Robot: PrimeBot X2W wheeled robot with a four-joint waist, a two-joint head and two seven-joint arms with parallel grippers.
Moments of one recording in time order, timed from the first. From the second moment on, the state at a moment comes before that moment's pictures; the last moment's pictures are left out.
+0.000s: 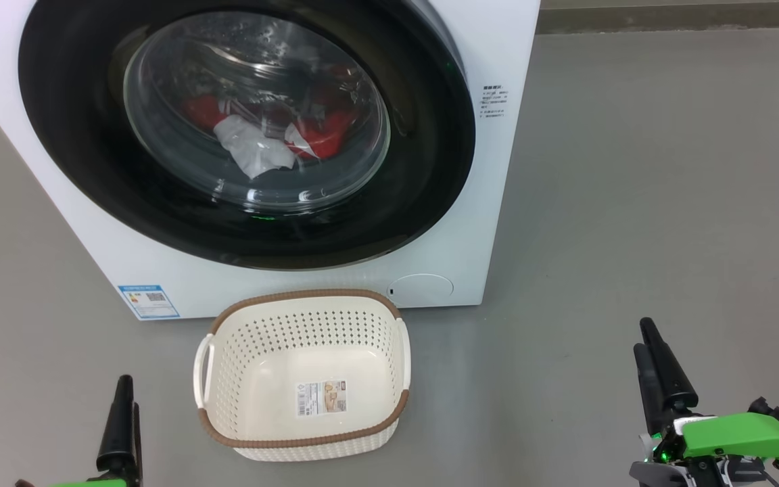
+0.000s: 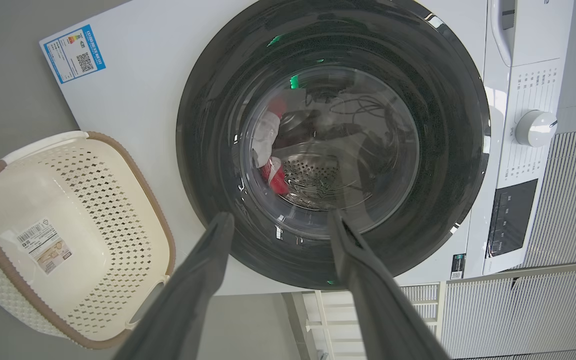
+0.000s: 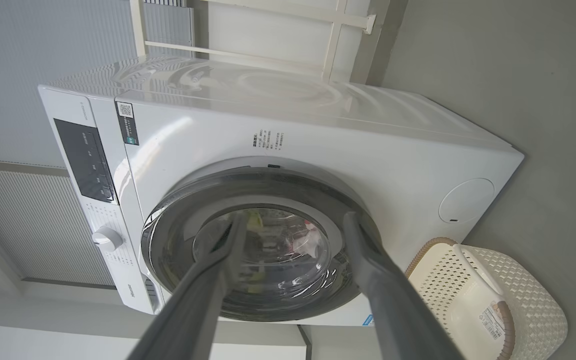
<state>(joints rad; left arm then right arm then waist) -0.03 0.03 0.02 0.22 -1.51 -0.13 0.00 -0.08 -0.07 -0.01 0.23 1.54 0.13 0.01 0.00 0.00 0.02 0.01</state>
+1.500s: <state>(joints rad) -0.03 0.06 -0.02 0.17 -0.73 -0.13 -0.14 -0.17 -0.14 0.16 0.26 0.86 0.13 -0.14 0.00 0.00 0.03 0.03</state>
